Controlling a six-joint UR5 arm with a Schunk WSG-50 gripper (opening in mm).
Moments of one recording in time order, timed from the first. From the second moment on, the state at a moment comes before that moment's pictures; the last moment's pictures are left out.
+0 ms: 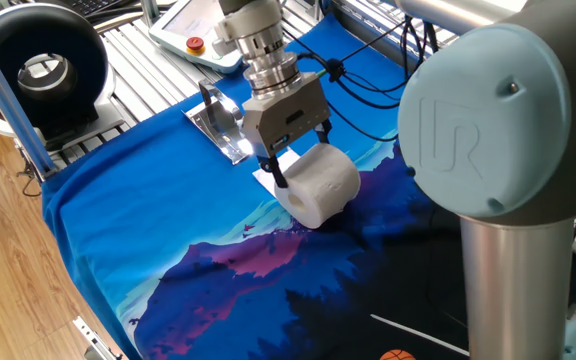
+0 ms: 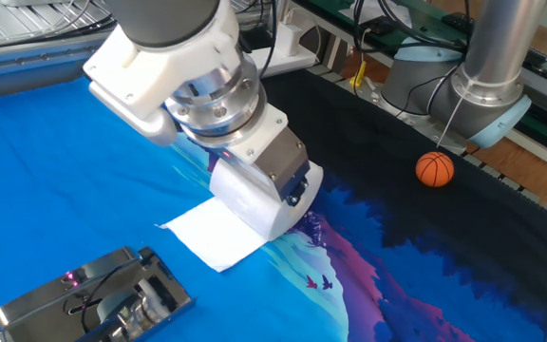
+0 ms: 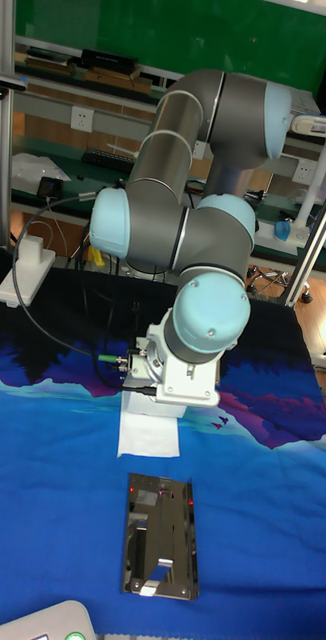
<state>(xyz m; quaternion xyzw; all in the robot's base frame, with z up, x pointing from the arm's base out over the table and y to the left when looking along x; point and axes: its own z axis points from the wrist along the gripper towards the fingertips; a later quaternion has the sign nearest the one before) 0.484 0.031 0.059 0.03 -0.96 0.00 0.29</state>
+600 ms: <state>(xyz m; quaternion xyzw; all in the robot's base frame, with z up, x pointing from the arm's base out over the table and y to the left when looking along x) 0.485 0.031 0.048 0.03 -0.96 0.00 0.27</state>
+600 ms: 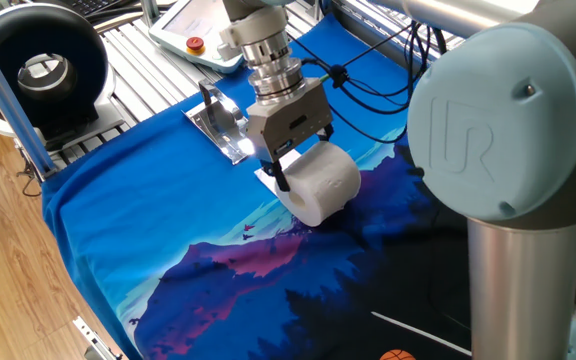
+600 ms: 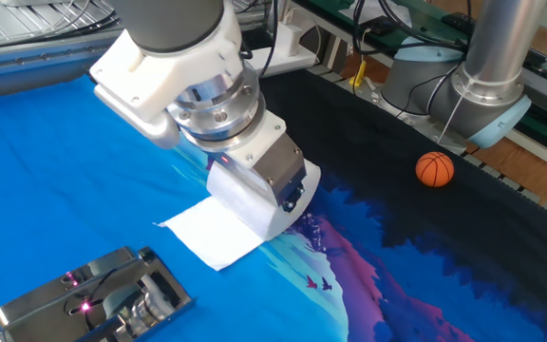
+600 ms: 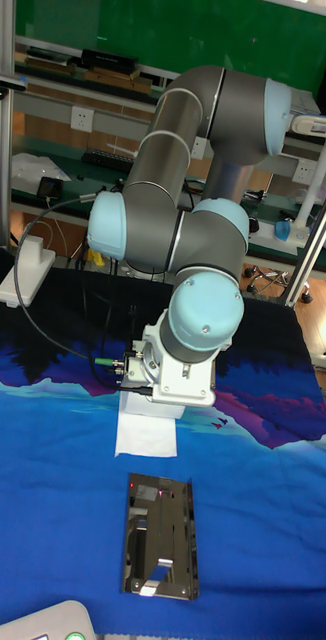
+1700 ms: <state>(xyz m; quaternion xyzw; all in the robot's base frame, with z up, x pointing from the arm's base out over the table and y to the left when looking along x) 0.483 0.030 0.040 0.03 -0.97 0.01 0.26</state>
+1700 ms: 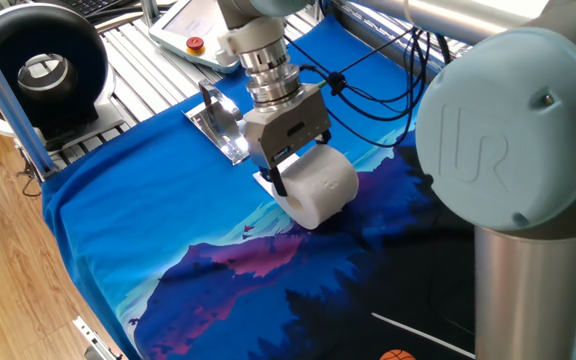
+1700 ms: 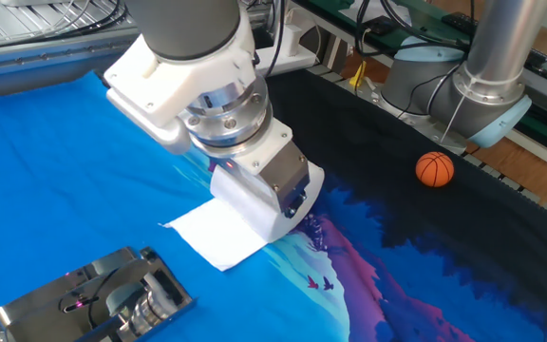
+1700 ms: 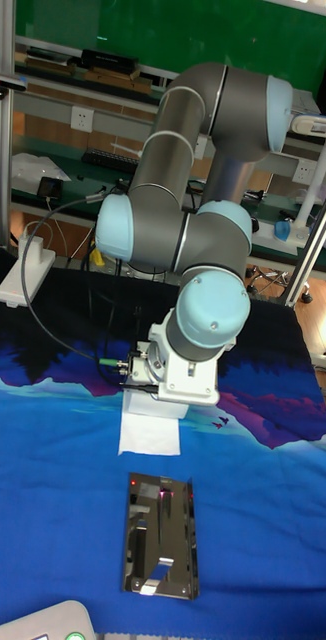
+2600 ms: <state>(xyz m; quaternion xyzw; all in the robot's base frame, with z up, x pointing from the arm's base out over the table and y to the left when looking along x) 0.484 0.031 0.049 0.02 -0.97 0.01 0.25</state>
